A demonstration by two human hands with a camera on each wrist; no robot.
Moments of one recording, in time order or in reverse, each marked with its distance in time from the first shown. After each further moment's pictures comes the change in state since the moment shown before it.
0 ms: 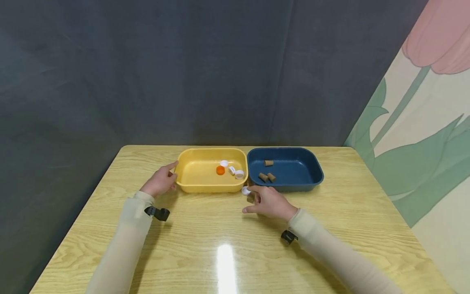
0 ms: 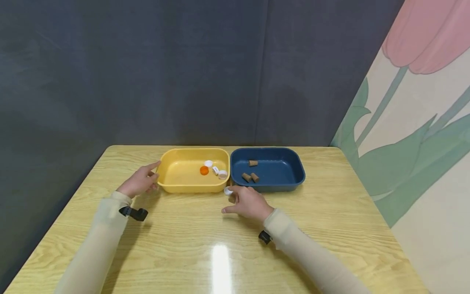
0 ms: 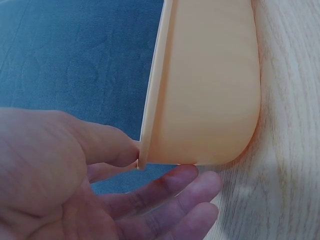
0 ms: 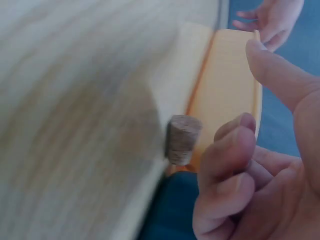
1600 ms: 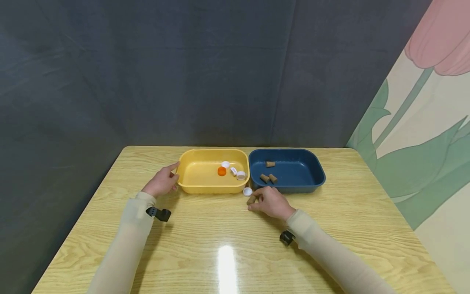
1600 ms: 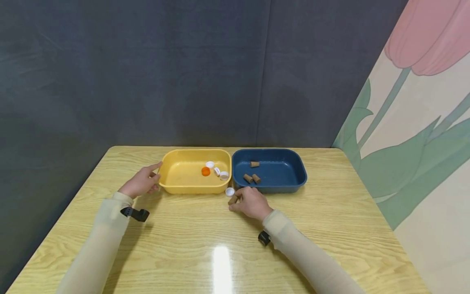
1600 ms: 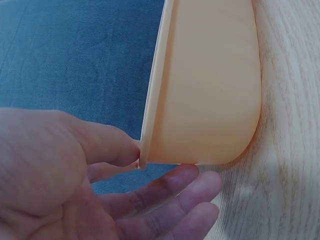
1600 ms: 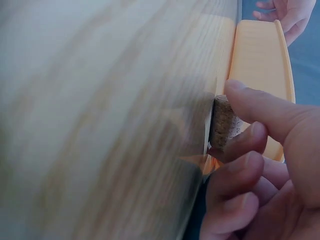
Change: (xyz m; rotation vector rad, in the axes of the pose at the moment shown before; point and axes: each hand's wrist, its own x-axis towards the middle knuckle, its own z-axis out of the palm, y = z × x) left_hand 0.002 -0.003 -0.001 0.000 0.002 0.017; right_hand 0.009 0.017 0.014 0.008 0.092 0.091
